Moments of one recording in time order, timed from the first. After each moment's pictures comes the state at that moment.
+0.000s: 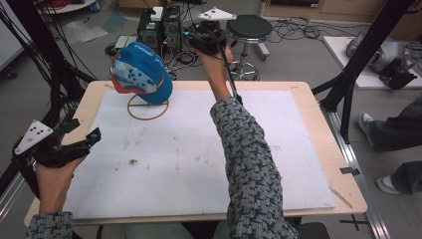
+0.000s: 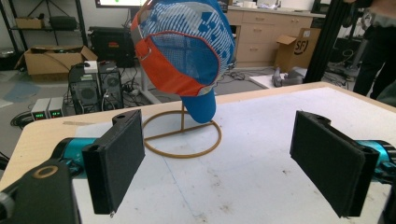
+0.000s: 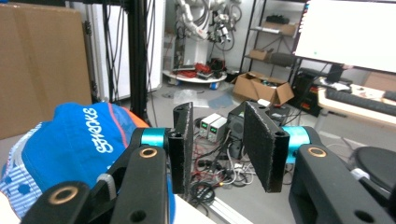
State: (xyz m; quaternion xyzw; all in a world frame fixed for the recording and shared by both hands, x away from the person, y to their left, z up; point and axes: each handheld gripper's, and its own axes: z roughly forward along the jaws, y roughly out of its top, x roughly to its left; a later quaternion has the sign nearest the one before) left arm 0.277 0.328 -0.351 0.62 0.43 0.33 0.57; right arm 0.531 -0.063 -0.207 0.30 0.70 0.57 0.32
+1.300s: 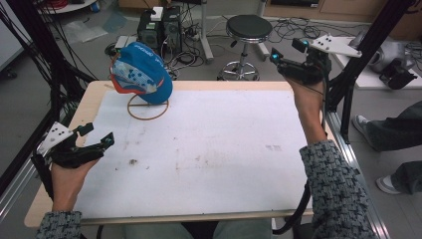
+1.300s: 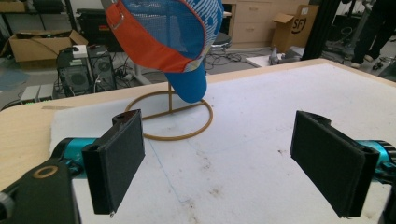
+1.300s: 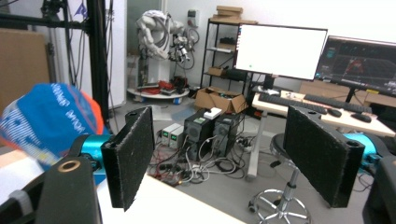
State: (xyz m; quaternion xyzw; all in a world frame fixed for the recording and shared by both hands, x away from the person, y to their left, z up) left arm 0.288 0.307 -0.370 0.65 0.43 0.32 0.54; right arm 0.415 -0.278 -0.204 0.33 0.64 0.58 0.38
